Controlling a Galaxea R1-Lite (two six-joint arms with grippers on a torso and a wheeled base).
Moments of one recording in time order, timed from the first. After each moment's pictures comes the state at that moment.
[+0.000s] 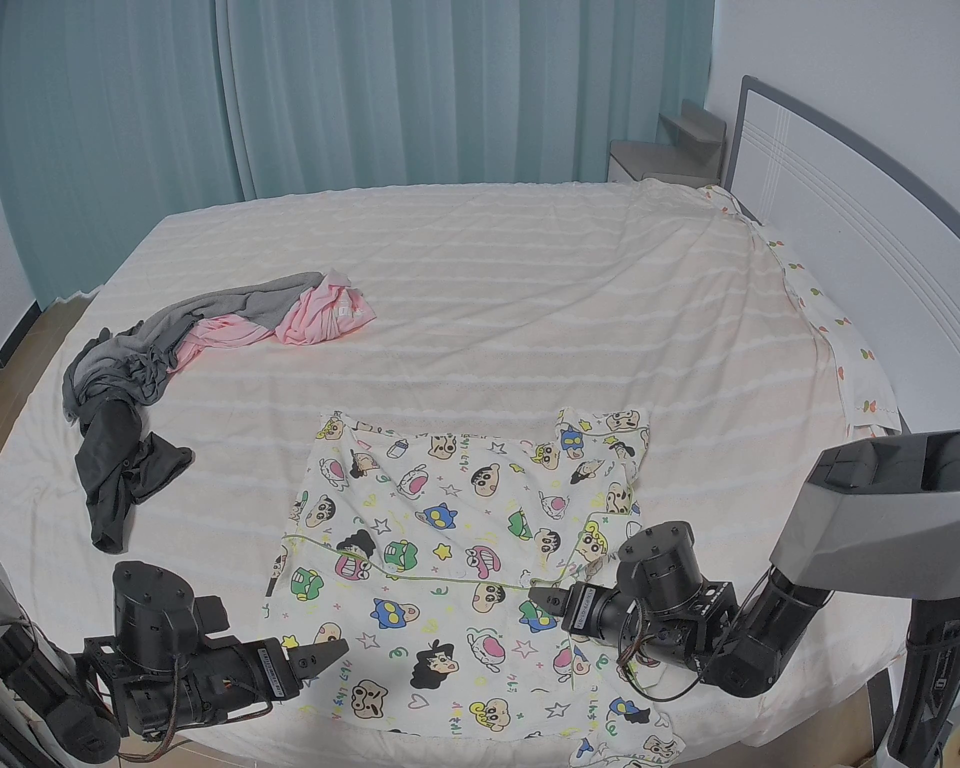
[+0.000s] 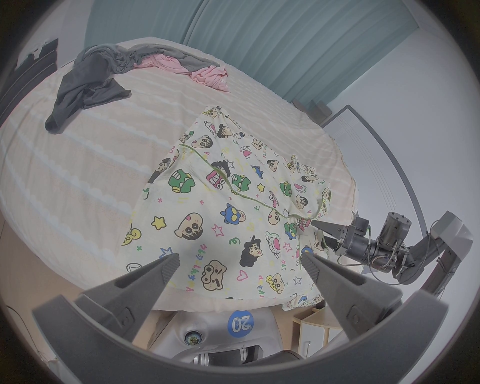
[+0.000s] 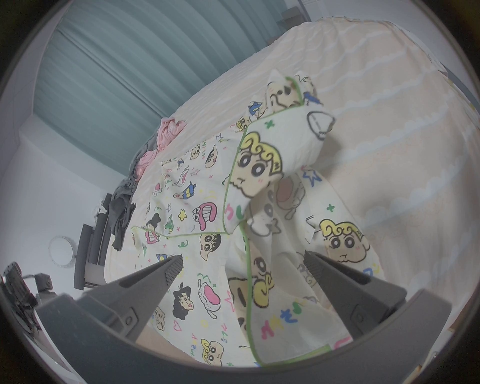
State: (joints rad) left arm -0.48 1.67 -0.02 -1.00 -0.02 -0.69; right arm 0.69 2.23 -0.61 -0.98 -0.14 0.80
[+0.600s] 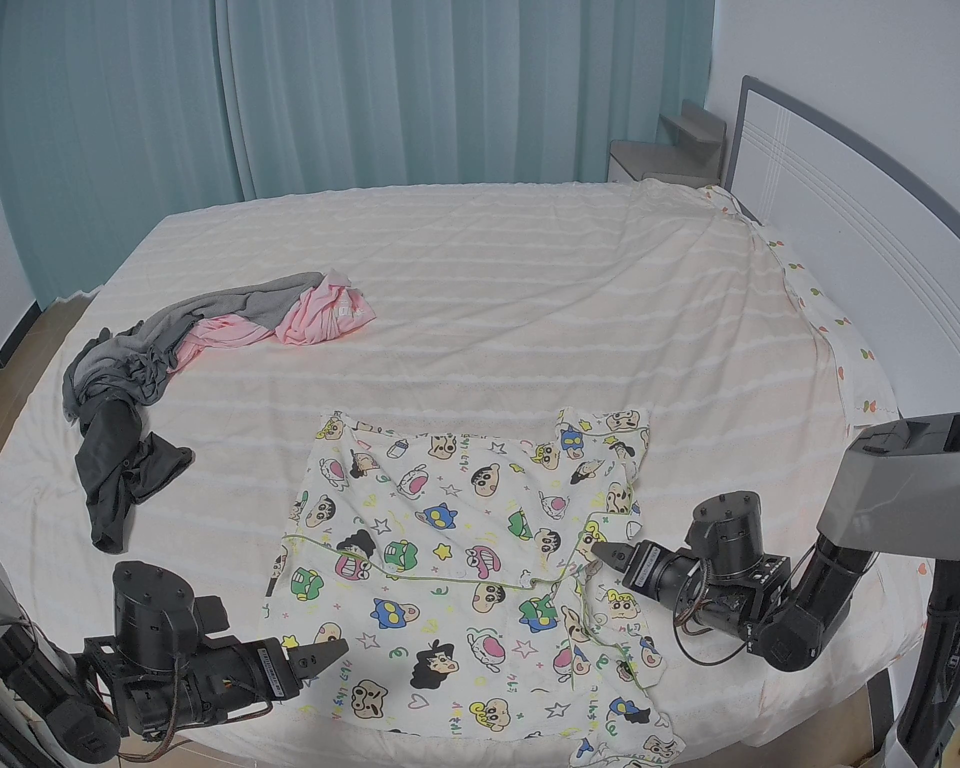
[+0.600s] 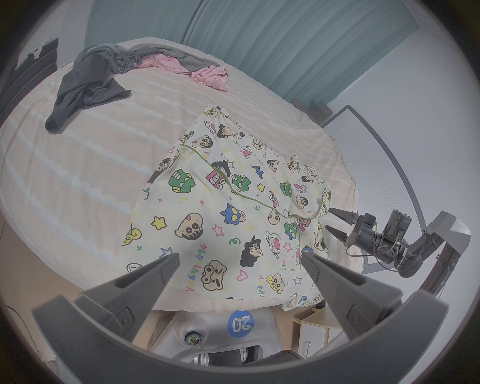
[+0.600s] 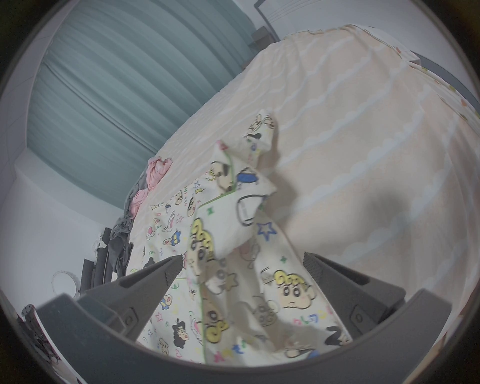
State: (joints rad) left arm -0.48 1.67 -0.02 -1.00 -0.02 -0.69; right arm 0.51 2.20 -0.50 -1.14 -0.12 0.81
